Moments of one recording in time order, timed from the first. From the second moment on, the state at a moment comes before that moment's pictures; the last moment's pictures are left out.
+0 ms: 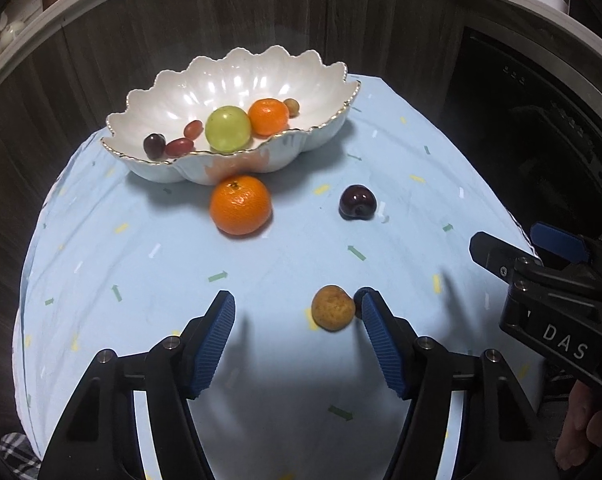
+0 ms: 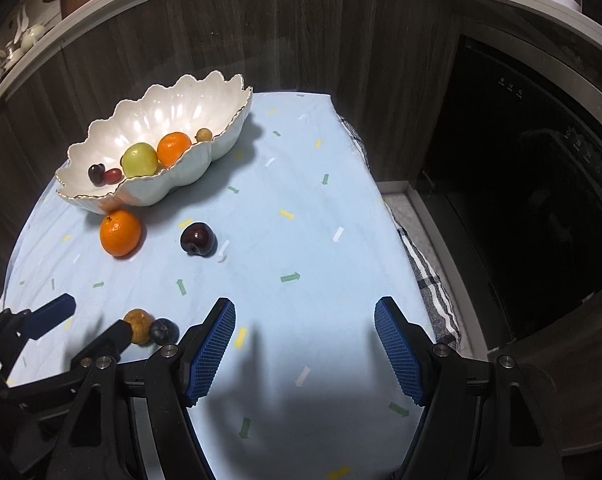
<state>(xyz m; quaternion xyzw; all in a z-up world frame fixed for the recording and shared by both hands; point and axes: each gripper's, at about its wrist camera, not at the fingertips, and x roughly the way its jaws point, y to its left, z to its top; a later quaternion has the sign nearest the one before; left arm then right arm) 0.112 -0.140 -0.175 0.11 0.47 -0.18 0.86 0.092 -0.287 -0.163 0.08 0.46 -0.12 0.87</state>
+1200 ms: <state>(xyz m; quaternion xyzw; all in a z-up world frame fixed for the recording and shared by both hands) 0.118 -0.123 -0.184 0.10 0.48 -0.17 0.86 0.100 -0.262 -0.168 0.07 0.47 -0.08 0.87</state>
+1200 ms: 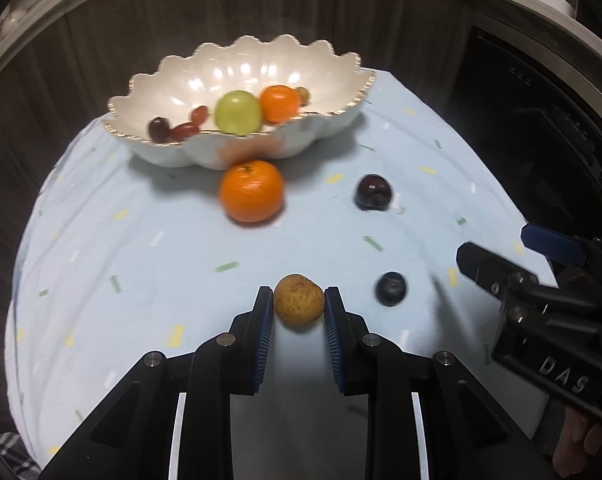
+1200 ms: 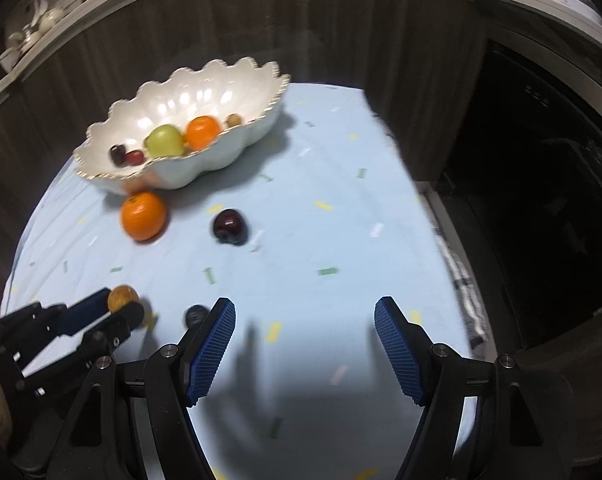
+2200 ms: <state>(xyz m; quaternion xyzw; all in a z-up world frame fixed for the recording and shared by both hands) 0.133 -0.067 -0.181 0.06 0.48 -0.10 0.87 0.125 -0.198 -0.197 0.02 0.51 0.00 0.86</state>
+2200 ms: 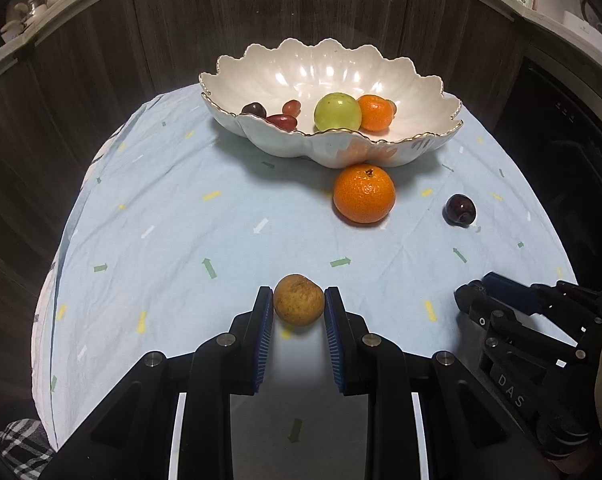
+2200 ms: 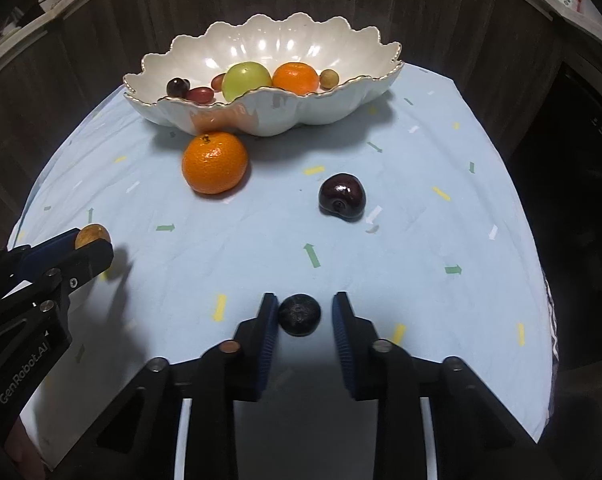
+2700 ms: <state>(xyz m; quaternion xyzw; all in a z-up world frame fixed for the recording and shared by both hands) 0.133 -0.070 -0.173 0.06 0.48 -0.11 0.87 0.123 -0.200 -0.188 0.02 0.50 0.00 0.86</state>
